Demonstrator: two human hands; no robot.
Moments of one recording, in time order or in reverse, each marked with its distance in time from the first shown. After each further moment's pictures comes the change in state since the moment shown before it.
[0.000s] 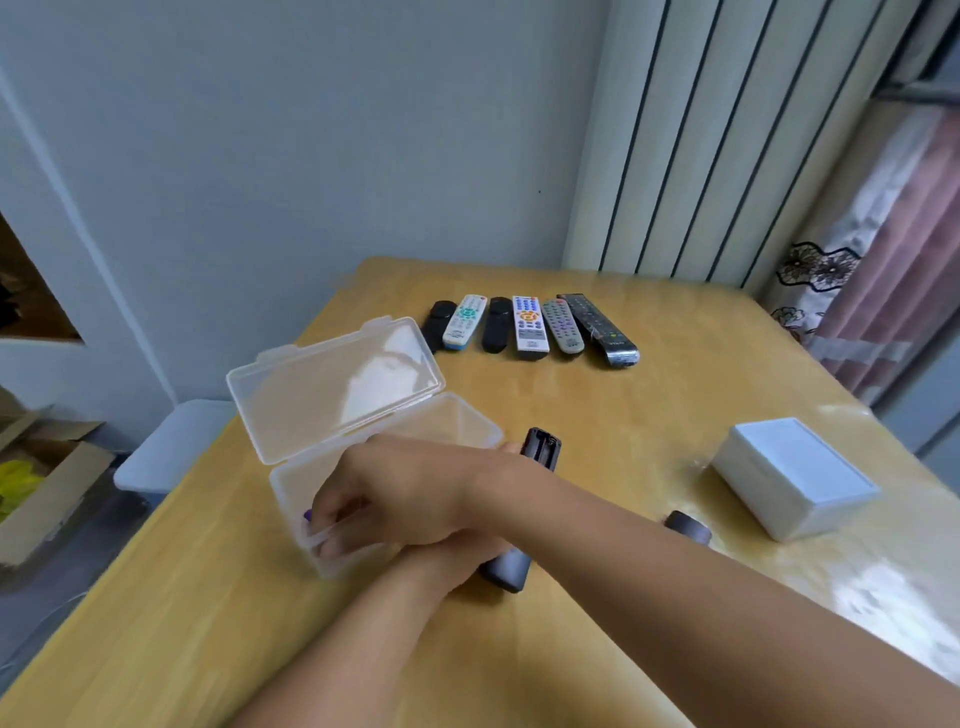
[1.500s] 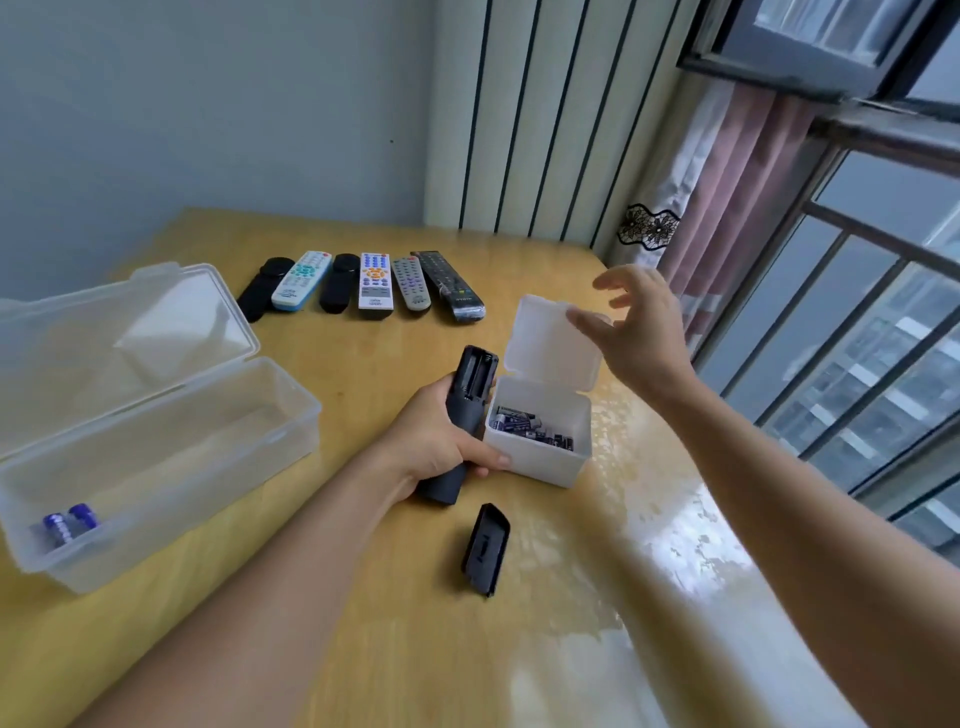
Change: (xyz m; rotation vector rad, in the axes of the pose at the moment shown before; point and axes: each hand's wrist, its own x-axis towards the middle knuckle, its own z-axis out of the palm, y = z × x) left_hand 0.061 0.073 0.092 -0.435 -0.242 0.393; right_hand -0.271 0.161 -0.084 -0.238 1.142 0.841
